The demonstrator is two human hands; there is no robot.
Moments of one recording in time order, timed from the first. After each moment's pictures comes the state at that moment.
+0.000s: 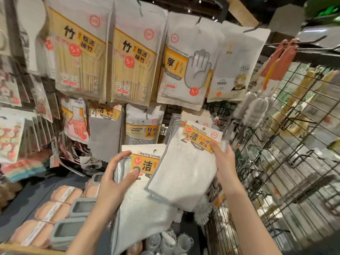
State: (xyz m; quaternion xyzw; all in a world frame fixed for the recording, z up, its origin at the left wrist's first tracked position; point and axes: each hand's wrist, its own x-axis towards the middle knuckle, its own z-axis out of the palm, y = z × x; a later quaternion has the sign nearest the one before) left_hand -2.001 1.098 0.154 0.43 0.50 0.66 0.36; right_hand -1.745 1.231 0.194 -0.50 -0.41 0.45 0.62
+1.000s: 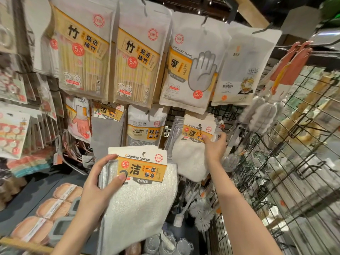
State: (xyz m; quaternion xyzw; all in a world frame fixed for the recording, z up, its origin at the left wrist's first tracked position) left_hand -2.017 1.092 0.150 0.42 0.54 0.66 0.31; right_hand -1.763 1.327 0.175 -0.63 -0.47 0.20 0.59
